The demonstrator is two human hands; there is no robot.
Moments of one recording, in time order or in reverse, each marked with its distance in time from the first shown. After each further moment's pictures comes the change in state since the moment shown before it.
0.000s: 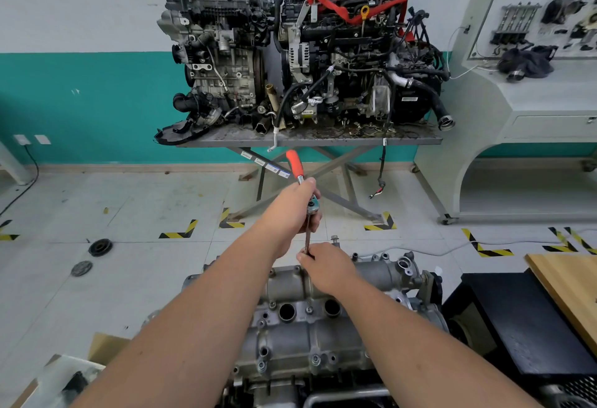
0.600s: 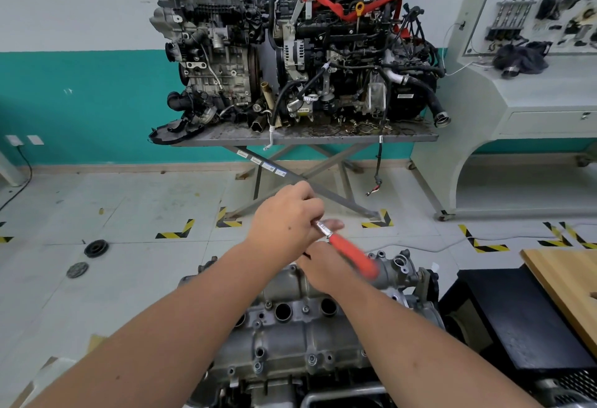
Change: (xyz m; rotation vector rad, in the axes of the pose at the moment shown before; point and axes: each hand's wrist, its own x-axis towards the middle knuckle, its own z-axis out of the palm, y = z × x) left_hand -0.012 -0.015 -0.010 1.177 0.129 0.835; right_hand 0.001 0.002 0.001 -0.019 -0.023 -0.121
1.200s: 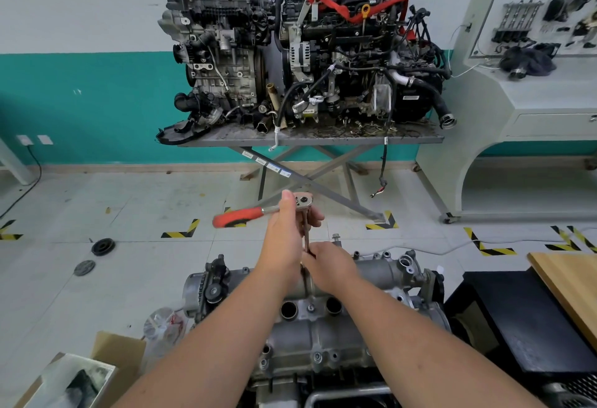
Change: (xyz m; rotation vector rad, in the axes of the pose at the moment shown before) left_hand -0.016 0.018 0.027 -1.379 0.309 -0.737; right_hand -0.003 -0.004 -0.003 -0.048 0.012 0.104
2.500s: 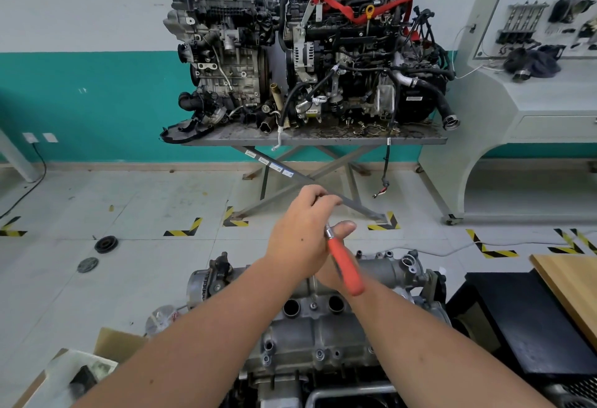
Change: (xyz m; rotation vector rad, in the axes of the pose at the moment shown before) left_hand -0.004 0.015 -0.005 1.206 -0.224 0.605; right_hand -0.003 -0.003 -0.001 0.312 0.008 0.073
